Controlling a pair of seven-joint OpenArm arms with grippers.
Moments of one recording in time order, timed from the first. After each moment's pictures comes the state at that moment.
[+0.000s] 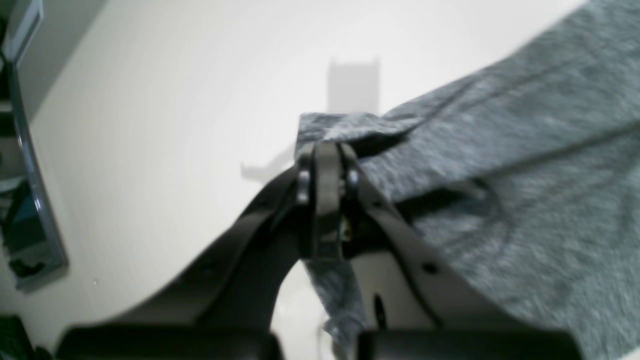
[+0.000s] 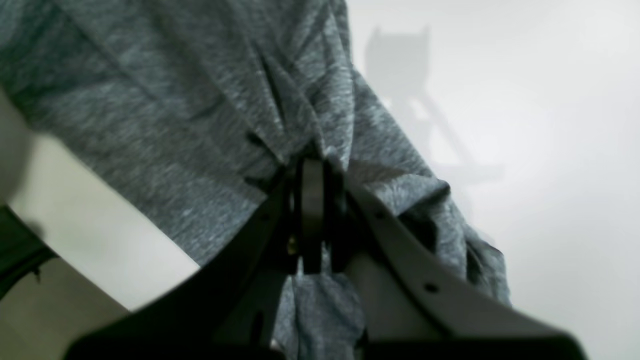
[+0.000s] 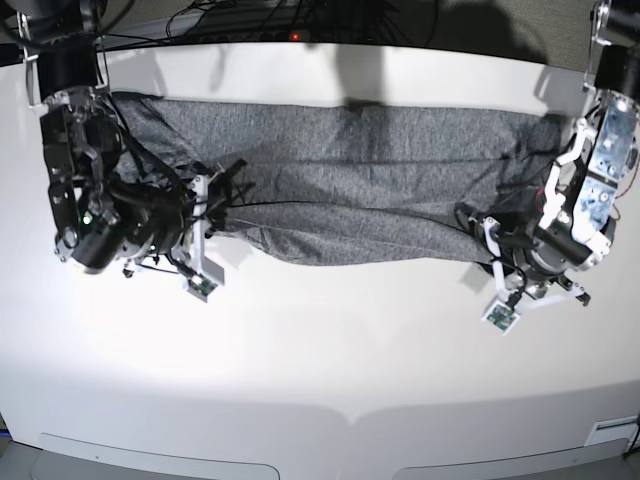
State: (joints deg) left arm -9.5 -27.6 19.9 99.7 -9.4 -10.9 60.0; right arm 7.6 27.5 -10.4 103.7 34.3 34.6 -80.6
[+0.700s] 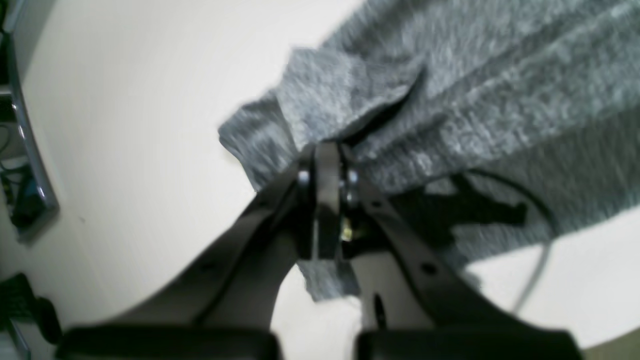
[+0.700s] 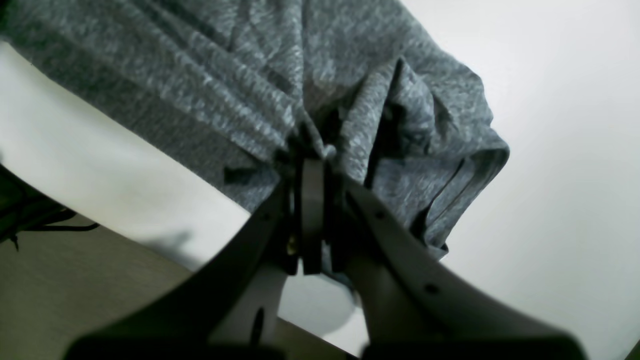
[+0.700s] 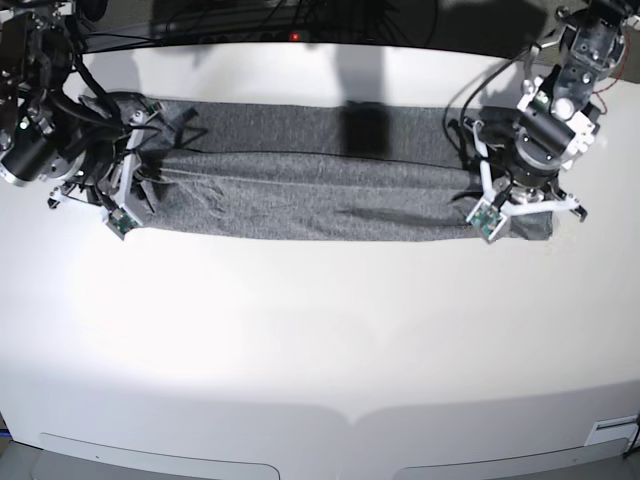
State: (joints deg) left arm 10.1 -27.6 19.9 115.2 2.2 -6.6 62.8; right arm -12.8 30.1 10.4 118.0 33.3 34.6 -80.8
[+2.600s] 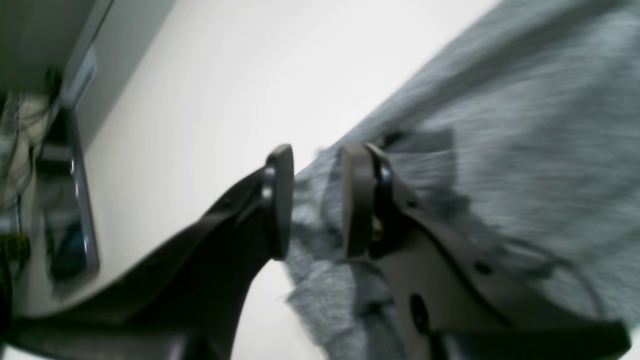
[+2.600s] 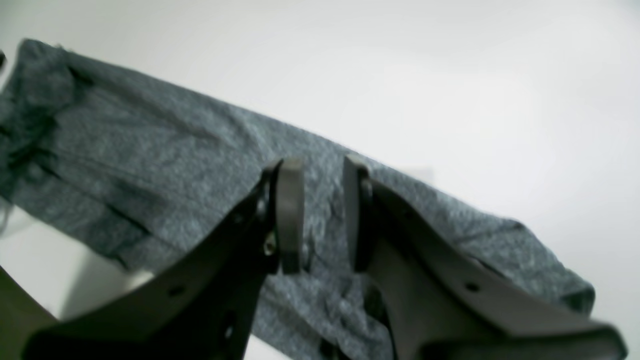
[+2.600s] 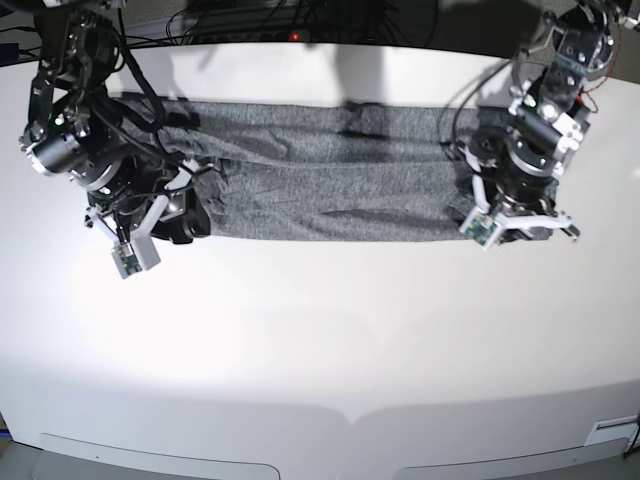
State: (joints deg) left arm 8.9 -26.3 18.7 107.4 9.7 -2.6 43.4; right arm -11.2 17.7 10.7 118.0 31.6 25.3 -59.9
